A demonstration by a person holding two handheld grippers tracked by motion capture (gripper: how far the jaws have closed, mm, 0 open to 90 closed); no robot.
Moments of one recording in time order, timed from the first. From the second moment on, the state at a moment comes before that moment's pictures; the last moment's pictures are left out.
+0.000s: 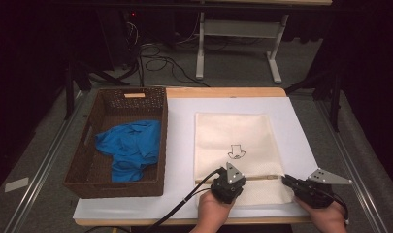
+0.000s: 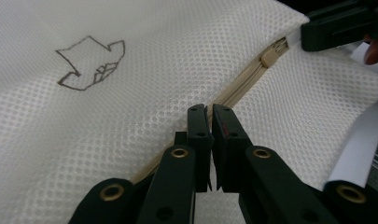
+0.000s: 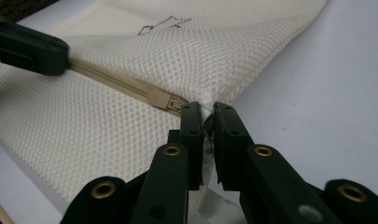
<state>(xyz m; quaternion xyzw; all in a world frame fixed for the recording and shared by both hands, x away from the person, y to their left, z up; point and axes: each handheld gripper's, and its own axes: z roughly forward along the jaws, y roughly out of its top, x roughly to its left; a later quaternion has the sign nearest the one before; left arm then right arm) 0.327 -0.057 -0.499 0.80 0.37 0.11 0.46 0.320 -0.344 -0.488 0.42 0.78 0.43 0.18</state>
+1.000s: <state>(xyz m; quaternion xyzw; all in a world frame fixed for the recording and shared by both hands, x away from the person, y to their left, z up) 0.325 -0.053 -0.495 0.77 0.39 0.13 0.49 0.316 -0.336 -0.469 0.38 0.77 0.47 0.19</state>
